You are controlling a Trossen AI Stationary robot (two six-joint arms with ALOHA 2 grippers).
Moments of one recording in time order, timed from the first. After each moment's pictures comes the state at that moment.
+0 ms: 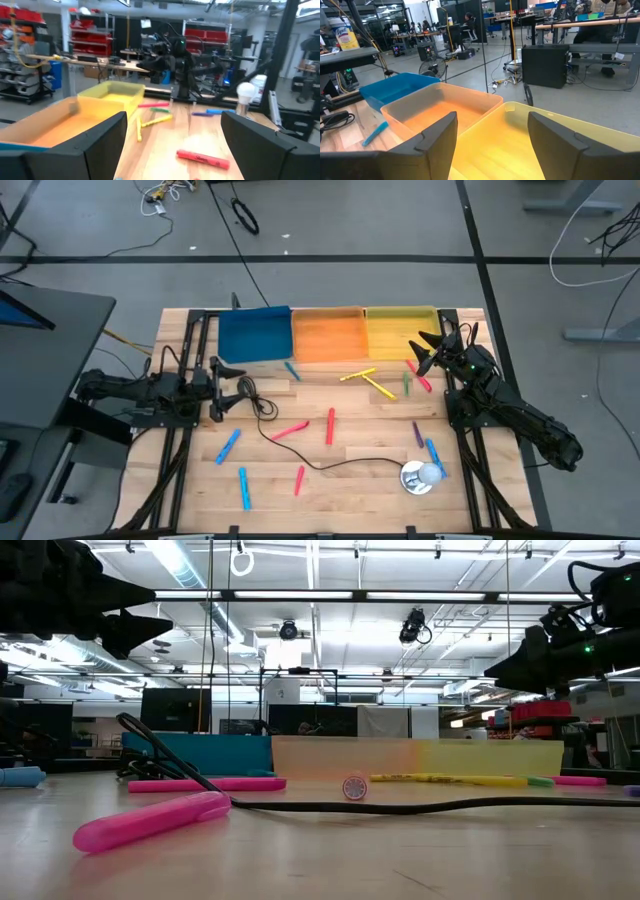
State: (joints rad) left arm -0.17 0.01 0.01 0.11 -0.34 -0.07; right arm -0.75 0.09 0.02 0.01 0.00 0.13
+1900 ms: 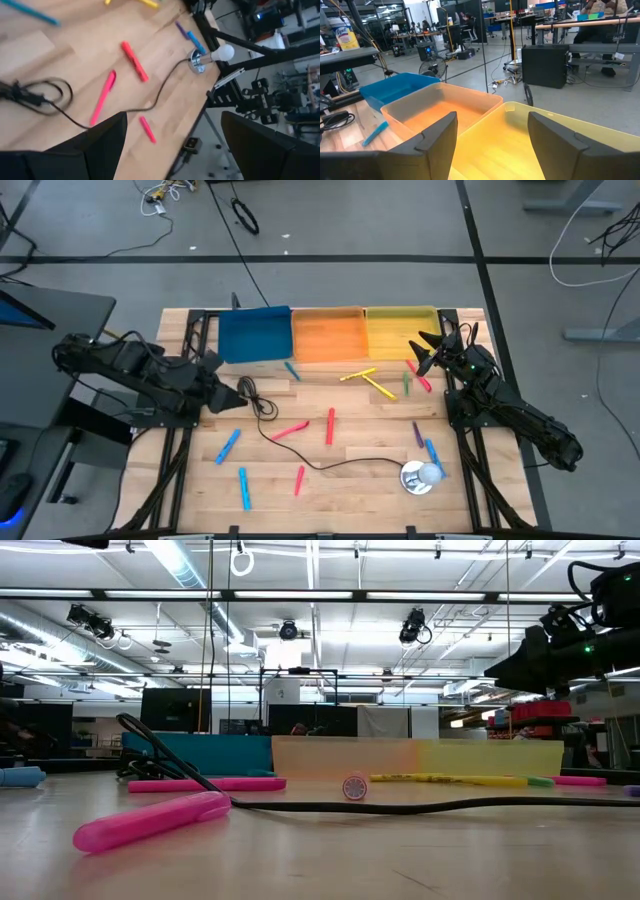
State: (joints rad) left arm -0.33 0.88 1.14 -0.90 -0.21 -1.23; right arm -0.75 0.09 0.02 0.01 0.00 0.13
